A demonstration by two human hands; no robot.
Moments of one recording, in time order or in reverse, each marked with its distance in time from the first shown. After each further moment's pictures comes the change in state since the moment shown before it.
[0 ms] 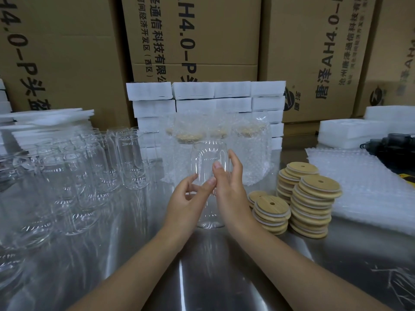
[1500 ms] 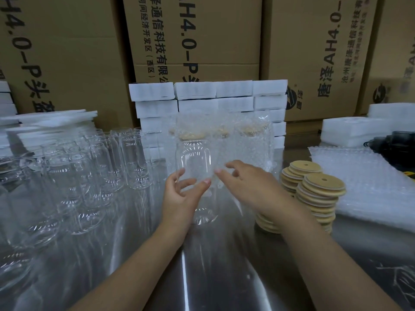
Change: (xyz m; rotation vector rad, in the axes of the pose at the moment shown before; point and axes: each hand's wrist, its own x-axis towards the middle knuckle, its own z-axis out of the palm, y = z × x) left_hand 0.006 -0.002 -0.005 -0.183 0.131 0.006; right_hand 0.010 -0.053 -0.038 -1.028 -0.250 0.067
